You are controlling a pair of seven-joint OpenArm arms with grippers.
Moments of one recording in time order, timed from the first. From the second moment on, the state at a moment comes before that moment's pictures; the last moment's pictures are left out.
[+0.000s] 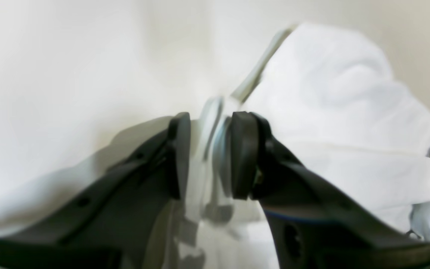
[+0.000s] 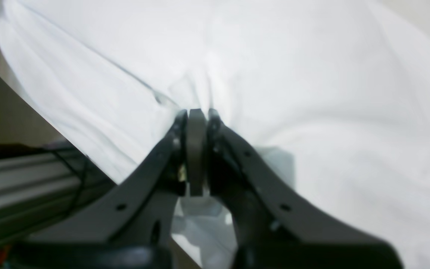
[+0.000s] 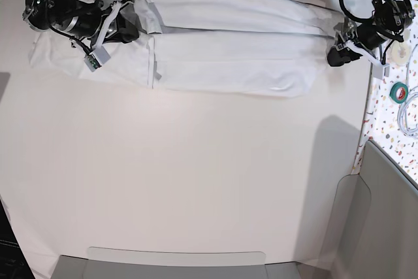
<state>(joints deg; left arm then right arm) 13.9 -17.2 -39.2 85.3 -55.8 -27.8 64.5 -24.2 16.9 16.9 118.0 51.6 32.9 -75.7</state>
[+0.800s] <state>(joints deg) 13.7 -17.2 -39.2 85.3 -55.8 -27.8 64.5 -25.2 21.4 5.9 118.0 53.9 32.8 -75.9</state>
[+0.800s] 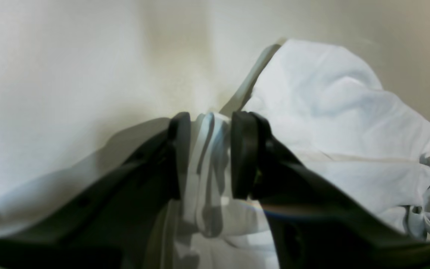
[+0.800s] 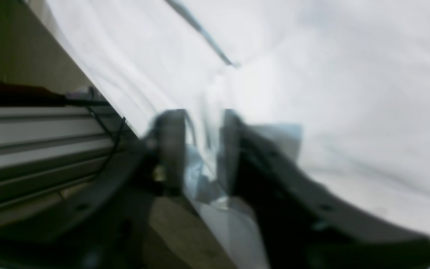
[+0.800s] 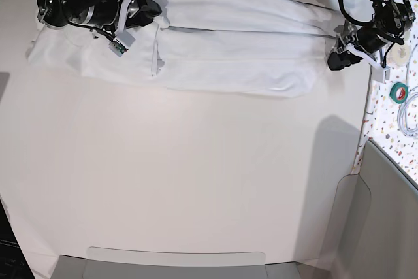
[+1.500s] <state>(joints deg) 13.9 -16.5 -39.2 85.2 -55.9 -27.8 64.8 -19.4 8.6 33.0 116.8 62.8 32.8 -74.5</state>
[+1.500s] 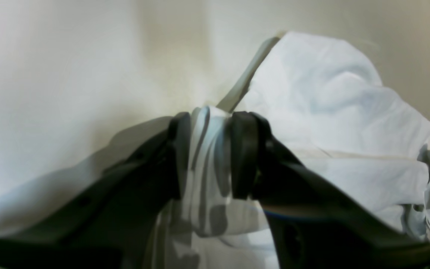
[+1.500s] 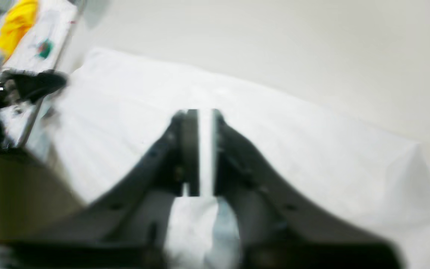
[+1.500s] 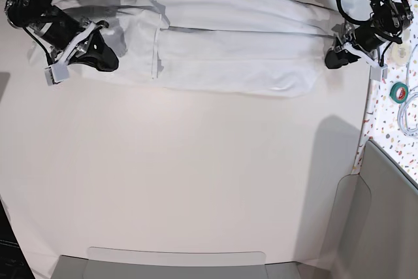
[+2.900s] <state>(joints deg) 11.4 -14.3 -50.9 87.1 -55.9 -28.0 79.9 -19.1 15.1 24.1 115.8 53.4 32.6 -72.1</state>
